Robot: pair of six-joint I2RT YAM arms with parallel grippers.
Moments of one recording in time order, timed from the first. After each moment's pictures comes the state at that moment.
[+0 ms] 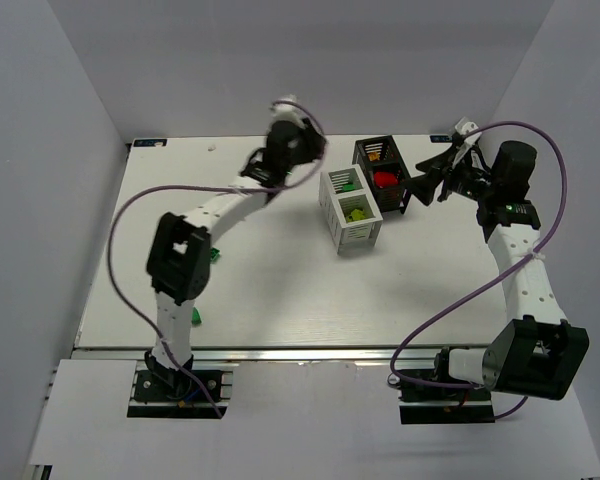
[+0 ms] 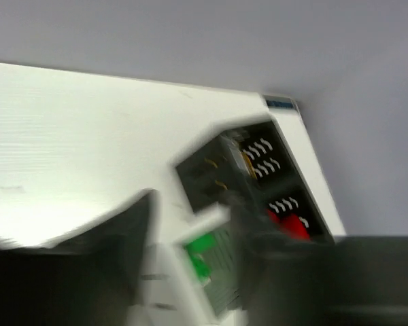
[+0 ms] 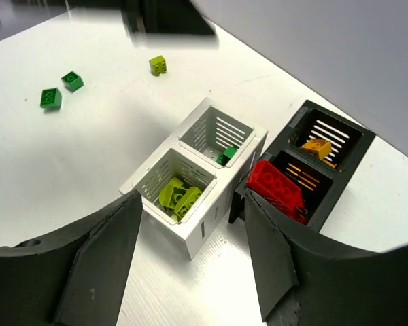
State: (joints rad) left arm -0.59 2.08 1.73 0.16 -0.12 -0.54; right arm -0.10 1.27 1.14 -0.12 -0.99 -0.22
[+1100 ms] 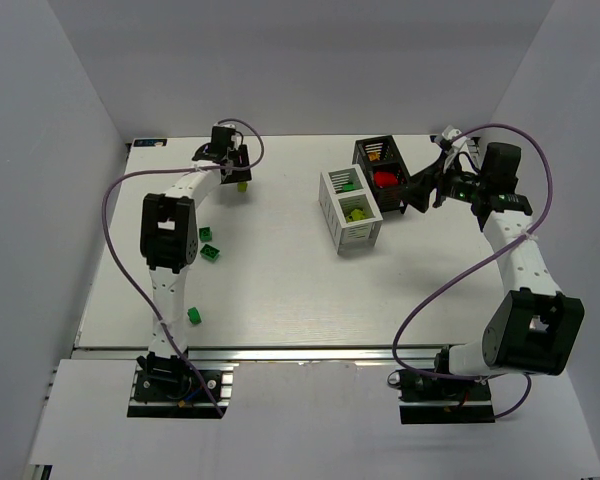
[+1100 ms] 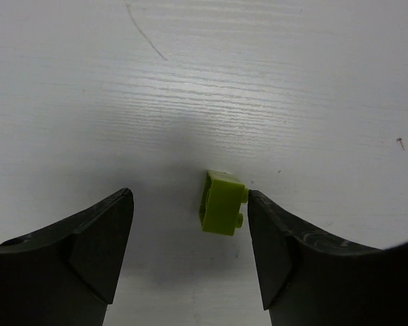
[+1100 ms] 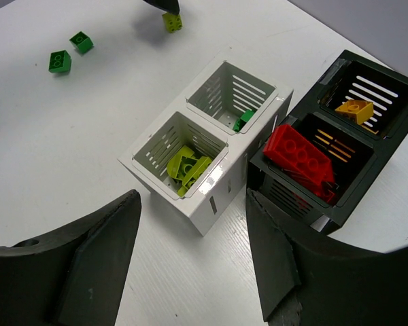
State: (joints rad) left arm -0.19 2.31 1.91 -0.38 -0.14 -0.22; right arm -0.10 1.39 1.17 -0.27 -1.04 -0.35
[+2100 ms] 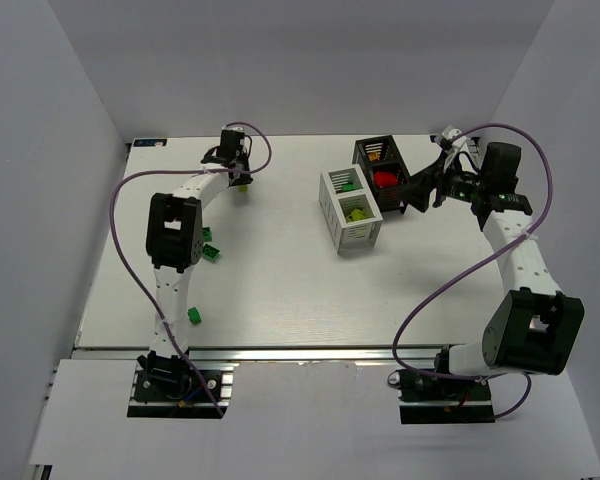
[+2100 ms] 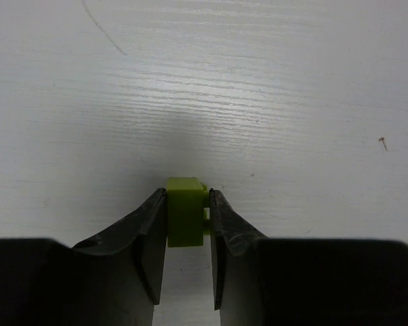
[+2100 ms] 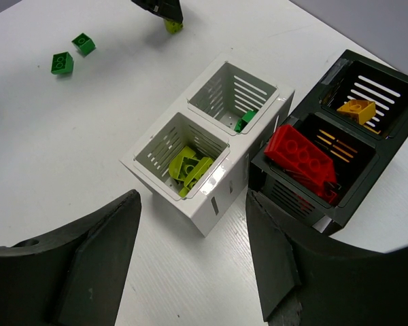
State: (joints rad) left arm -0.23 2.35 1.91 -0.34 -0.16 -0.25; right arm -0.10 1.40 1.17 -0.27 -1.04 -0.34
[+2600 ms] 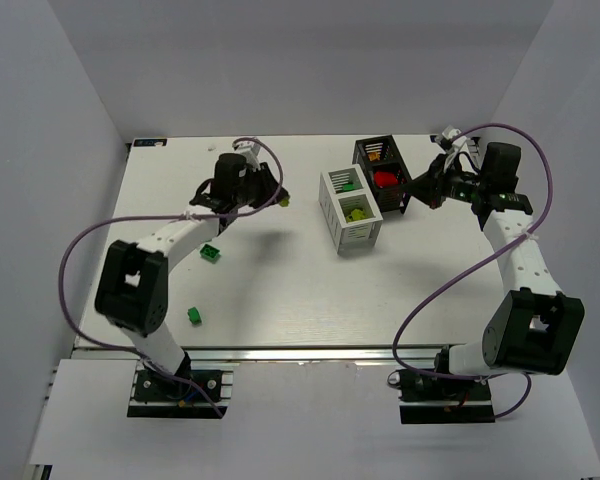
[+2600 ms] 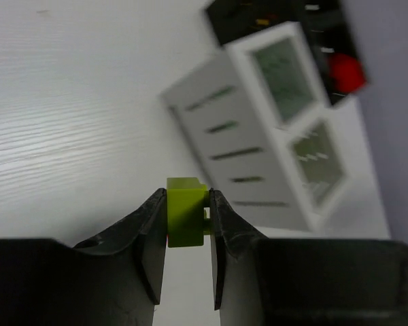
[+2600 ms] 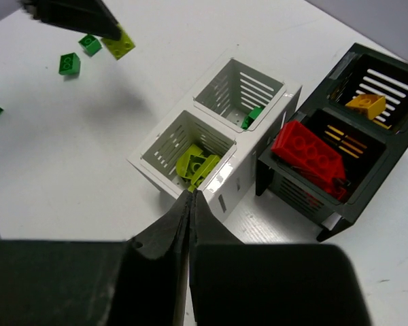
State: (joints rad) left arm -0.35 1.76 1.22 0.00 0.22 -0.49; right arm -0.10 1.40 1.18 -0.29 -1.04 -0.33
